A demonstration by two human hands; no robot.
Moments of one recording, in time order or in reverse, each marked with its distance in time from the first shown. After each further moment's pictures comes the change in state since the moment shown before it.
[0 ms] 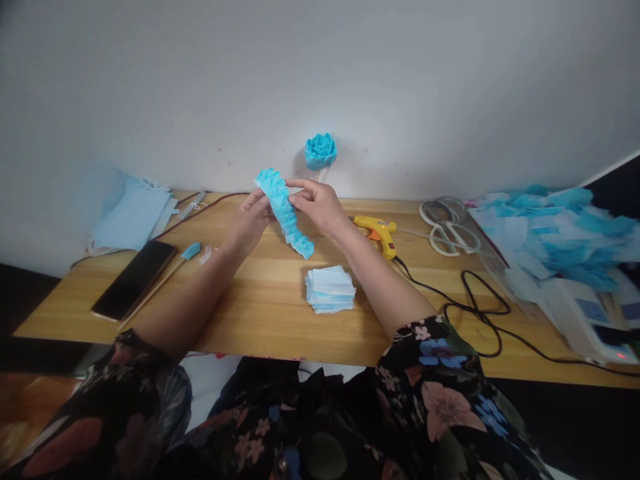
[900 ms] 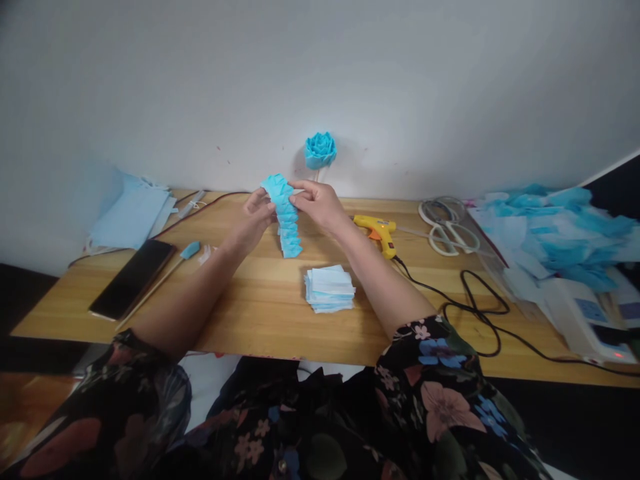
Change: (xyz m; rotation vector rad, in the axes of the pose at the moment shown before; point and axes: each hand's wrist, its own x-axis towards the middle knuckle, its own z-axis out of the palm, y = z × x) left_hand -0.001 -0.002 -0.002 0.016 -0.085 -0.014; right_hand 0.002 0.006 -0.004 -0.068 0.017 0.014
